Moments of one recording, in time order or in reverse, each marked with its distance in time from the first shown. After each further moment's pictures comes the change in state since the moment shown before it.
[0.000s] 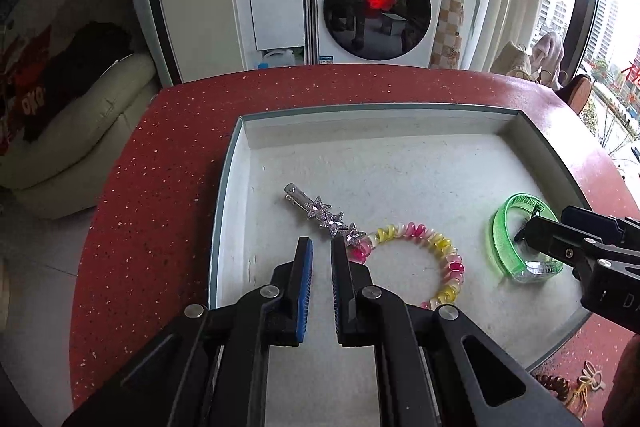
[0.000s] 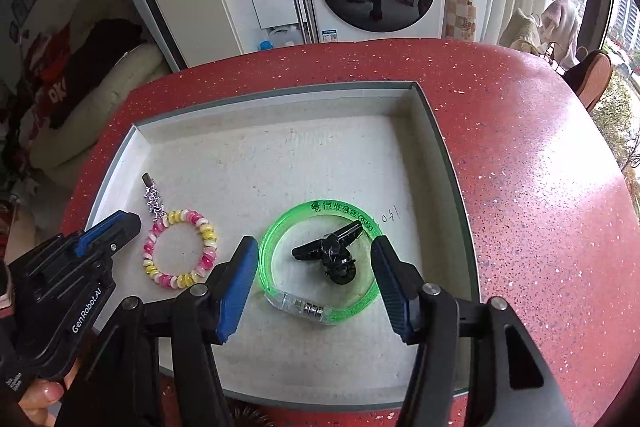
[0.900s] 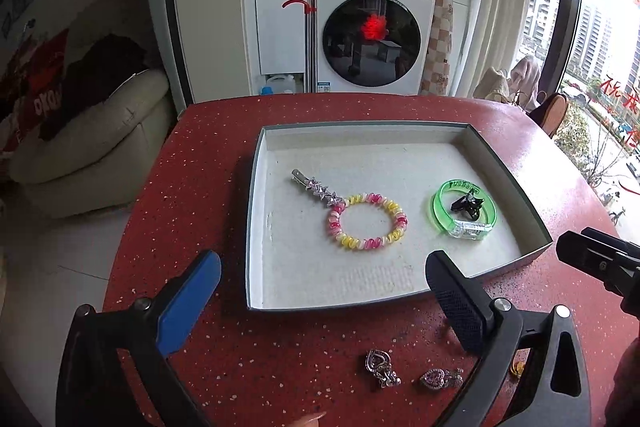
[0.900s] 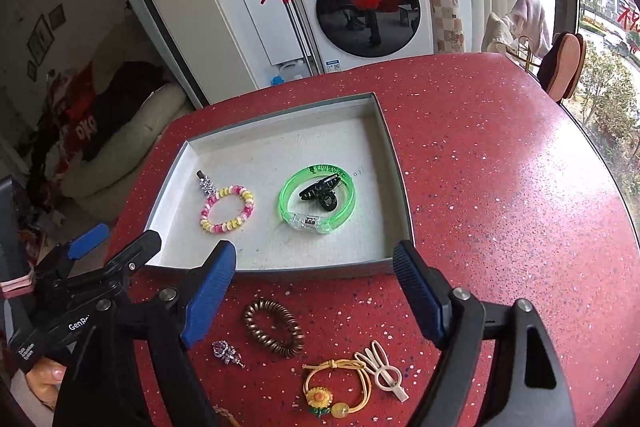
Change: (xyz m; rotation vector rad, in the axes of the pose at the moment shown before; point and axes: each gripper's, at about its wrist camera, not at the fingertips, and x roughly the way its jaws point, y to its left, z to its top) left arm -0.096 0.000 -0.035 -0.030 -0.090 -0.018; right arm -0.094 -0.026 -0.057 0.083 -0.116 0.089
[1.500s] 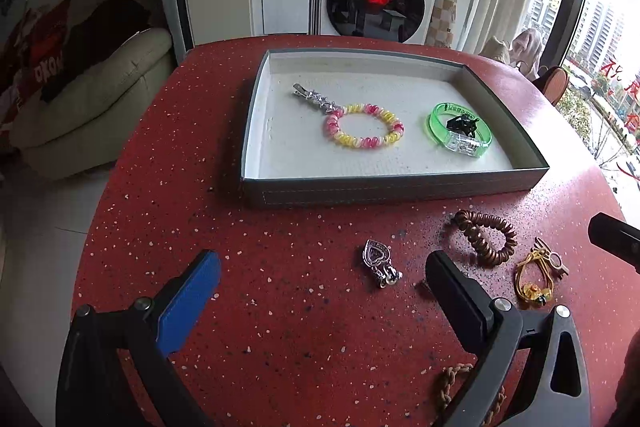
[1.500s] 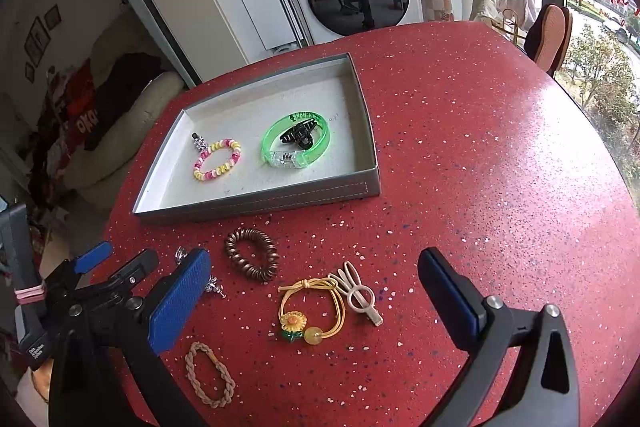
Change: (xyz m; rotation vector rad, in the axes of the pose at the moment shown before) left arm -0.003 0.000 -0.065 -0.039 0.132 -0.014; right arm -0.018 -0.025 -0.045 0.029 0.058 0.005
